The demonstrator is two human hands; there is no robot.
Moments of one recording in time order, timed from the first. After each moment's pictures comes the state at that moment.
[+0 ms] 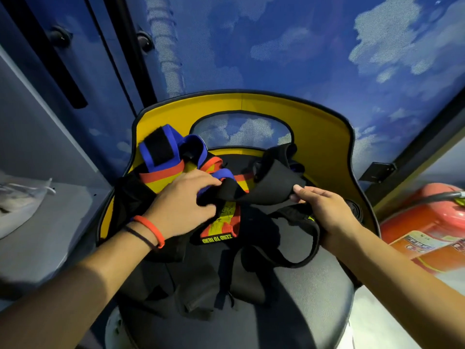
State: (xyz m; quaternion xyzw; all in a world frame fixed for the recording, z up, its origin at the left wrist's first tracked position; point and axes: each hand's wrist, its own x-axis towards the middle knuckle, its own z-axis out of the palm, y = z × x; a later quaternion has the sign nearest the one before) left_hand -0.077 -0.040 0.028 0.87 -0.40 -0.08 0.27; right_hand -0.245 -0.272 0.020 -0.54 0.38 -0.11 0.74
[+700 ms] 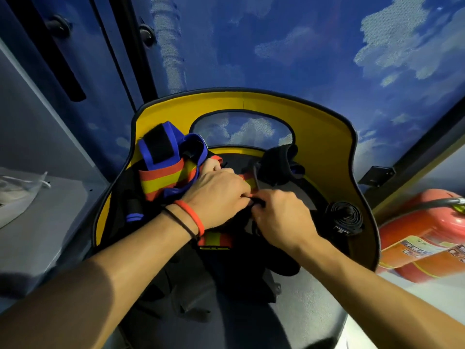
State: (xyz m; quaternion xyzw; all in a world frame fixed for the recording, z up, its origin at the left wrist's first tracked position) left_hand -0.090 -0.100 0.032 0.85 -0.52 0.02 0.08; right_hand -0.213 -0.218 0.022 -0.95 0.23 -0.05 0.19
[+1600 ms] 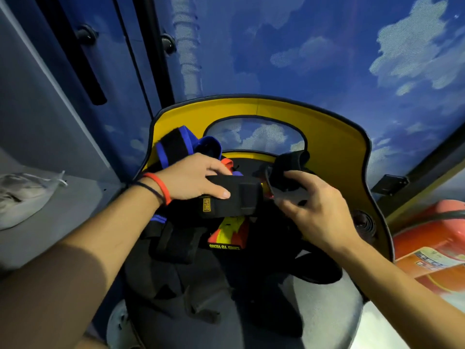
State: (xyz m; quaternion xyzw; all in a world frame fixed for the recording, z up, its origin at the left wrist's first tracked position) left_hand -0.029 -0.051 0.060 0.79 -0.37 -0.31 0.37; right_hand -0.231 -0.243 0.051 -0.92 0.19 -0.17 0.28
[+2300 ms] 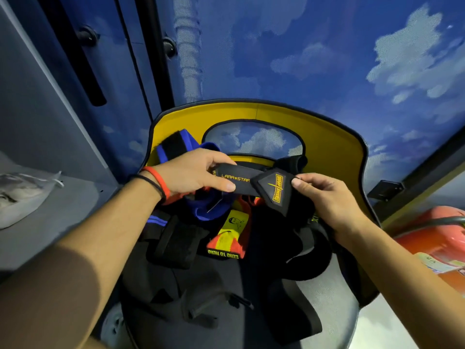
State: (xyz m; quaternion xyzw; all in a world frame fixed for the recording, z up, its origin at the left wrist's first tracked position) left_hand -0.022 -0.057 0.068 0.73 -0.39 -0.34 0.44; right_hand -0.216 -0.276 0.047 -0.70 0.27 -0.15 0.64
